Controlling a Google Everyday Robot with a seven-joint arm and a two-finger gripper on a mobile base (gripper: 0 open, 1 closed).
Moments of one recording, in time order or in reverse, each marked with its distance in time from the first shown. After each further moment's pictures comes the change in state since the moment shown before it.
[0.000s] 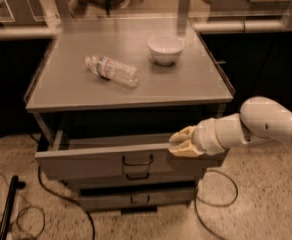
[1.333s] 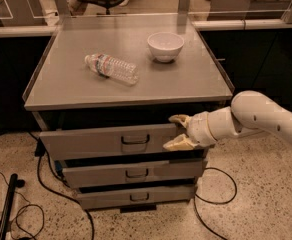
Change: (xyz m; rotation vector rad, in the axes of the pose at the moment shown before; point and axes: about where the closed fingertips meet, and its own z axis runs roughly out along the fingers) arm 0.004 -0.018 0.023 -0.023 -0.003 -0.023
